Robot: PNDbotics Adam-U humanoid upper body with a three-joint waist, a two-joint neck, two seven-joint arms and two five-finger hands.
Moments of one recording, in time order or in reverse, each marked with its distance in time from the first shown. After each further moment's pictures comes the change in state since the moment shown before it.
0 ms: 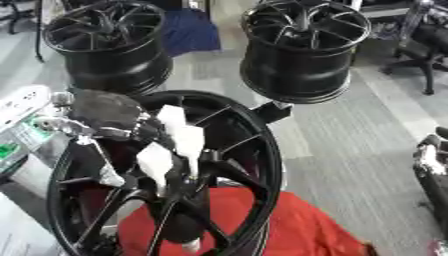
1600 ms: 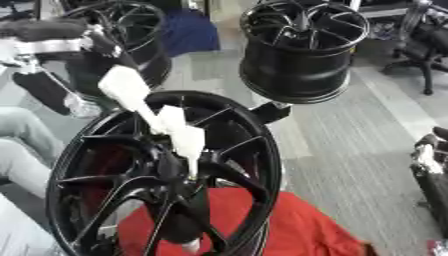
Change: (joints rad) left arm 0.033 0.110 0.360 0.058 0.501 0.132 -0.132; right arm 0.005 0.000 -0.007 0.000 -0.002 0.005 -0.008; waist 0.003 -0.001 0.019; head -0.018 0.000
